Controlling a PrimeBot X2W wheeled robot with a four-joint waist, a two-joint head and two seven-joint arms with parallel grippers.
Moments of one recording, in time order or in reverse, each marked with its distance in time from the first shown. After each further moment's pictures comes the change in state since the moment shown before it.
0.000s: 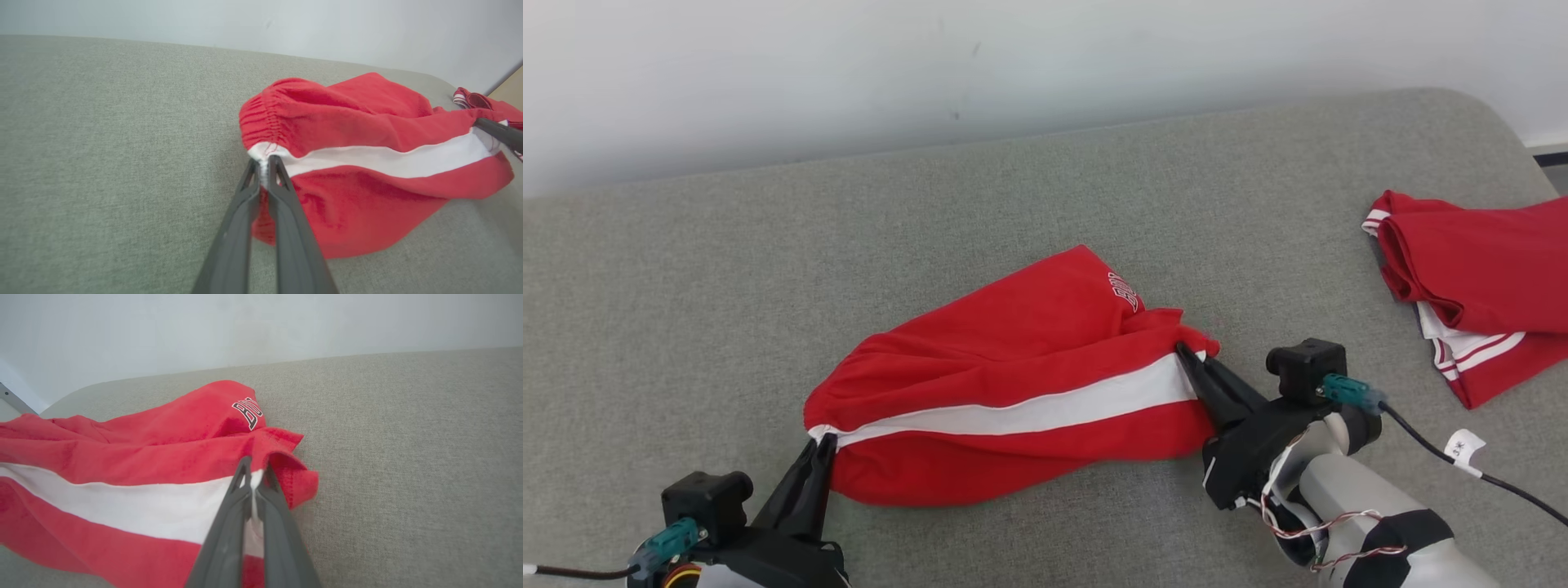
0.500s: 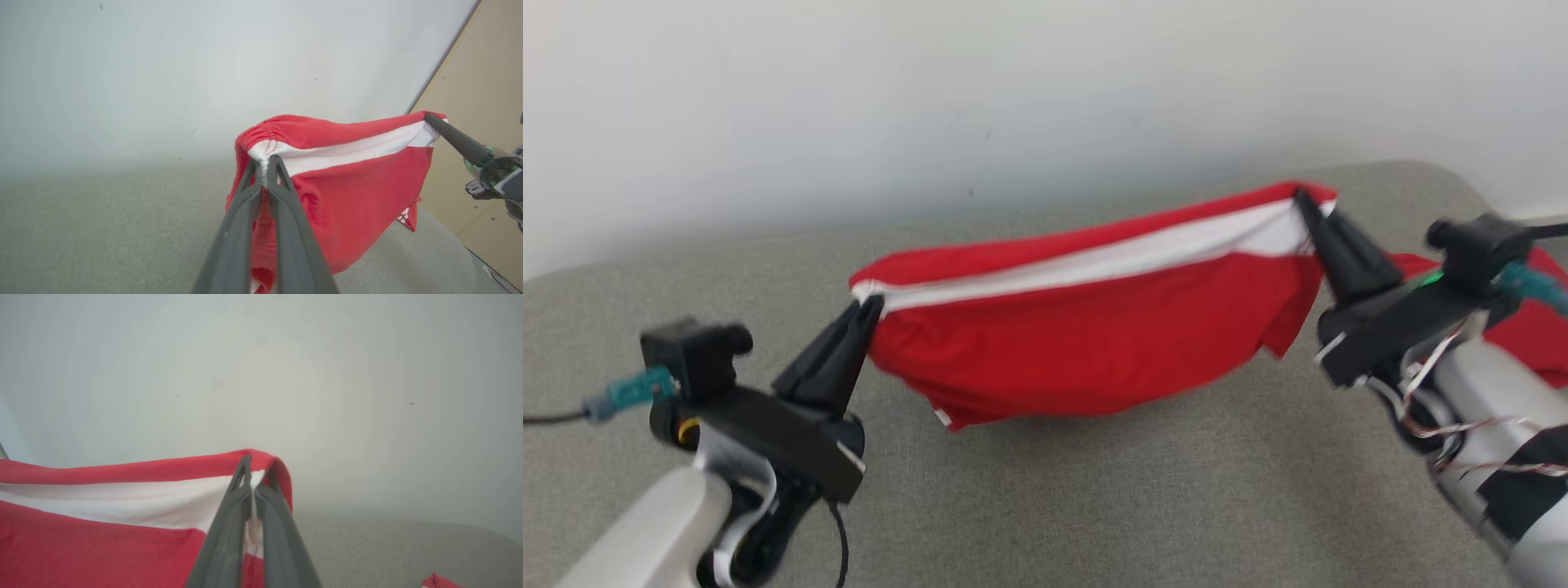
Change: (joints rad) left arm -0.192 0.010 0.032 -0.119 -0.110 -0.148 0.131; right arm -0.056 -0.223 -0.135 -0.281 0.023 0.000 0.000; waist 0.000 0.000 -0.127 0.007
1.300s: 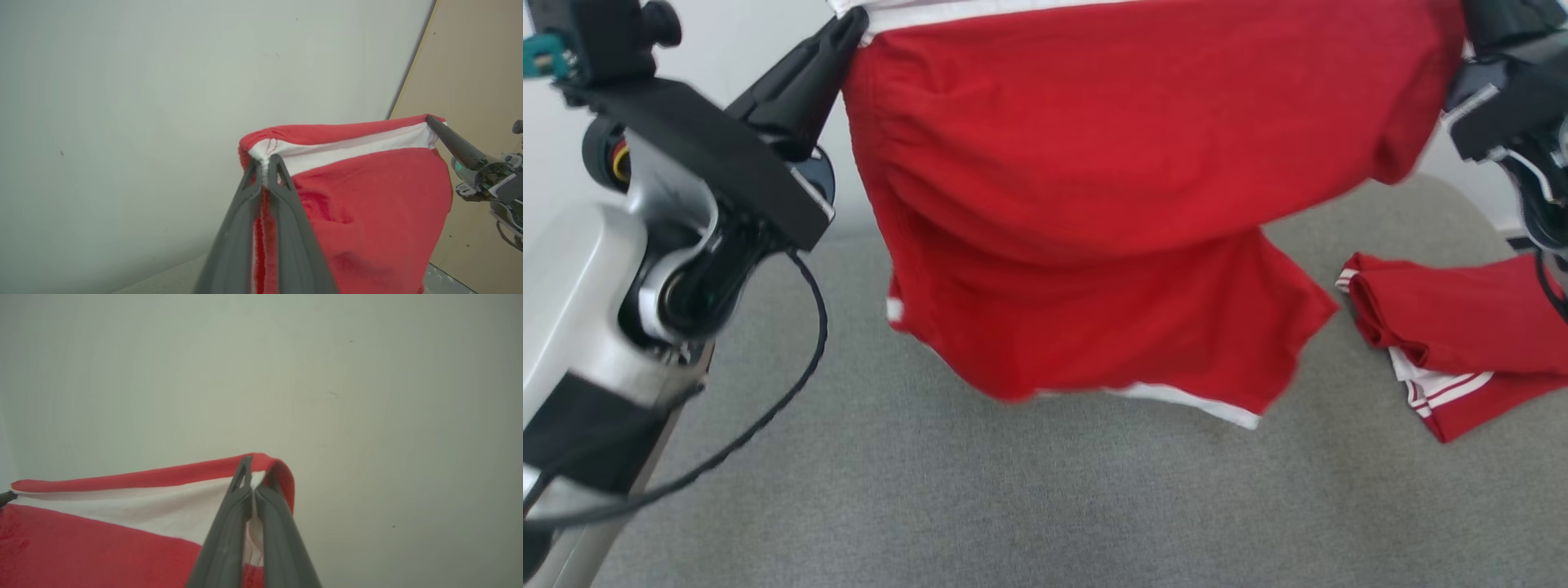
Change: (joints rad) left arm -0.490 -0.053 0.068 0.066 -0.146 -0.038 0.280; right arm -0.365 -0.159 -0.044 -0.098 0.193 0.000 0.152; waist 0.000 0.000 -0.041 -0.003
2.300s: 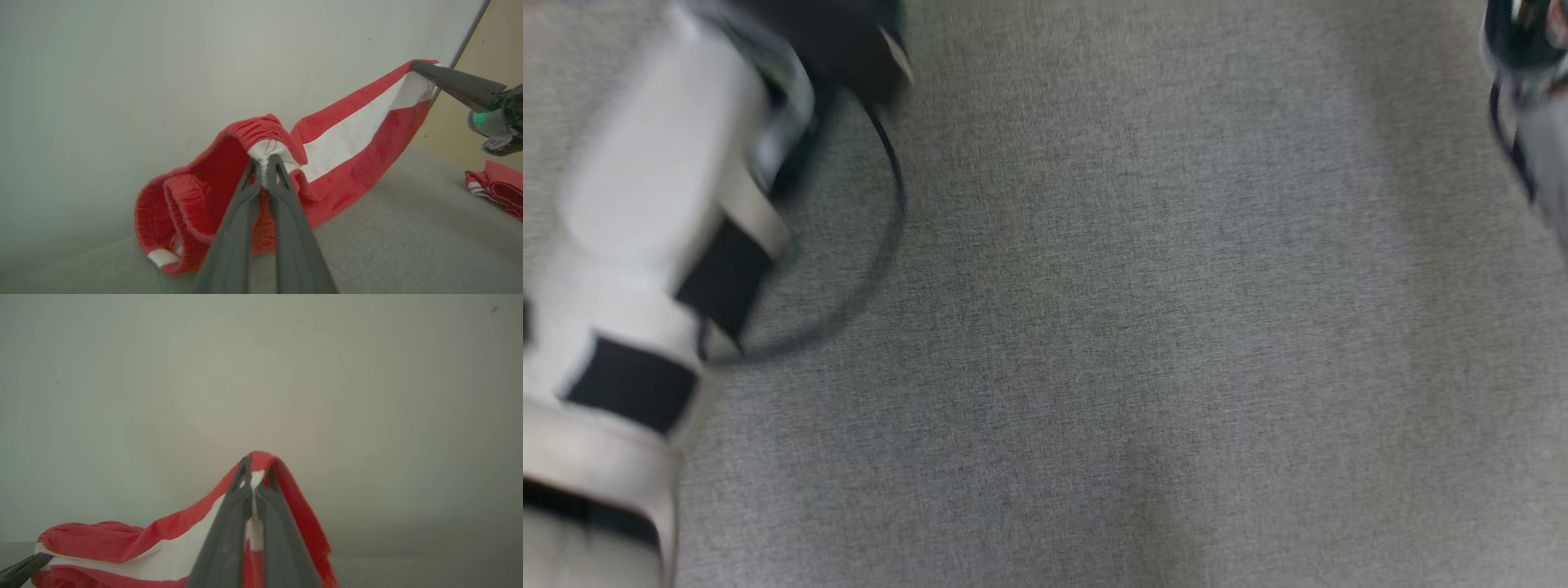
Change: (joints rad) left arm -0.366 -0.247 -0.110 0.597 0.444 -0.227 -0.505; right arm -0.323 0.227 -0.012 0.278 -0.069 0.000 -0.151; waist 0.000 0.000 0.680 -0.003
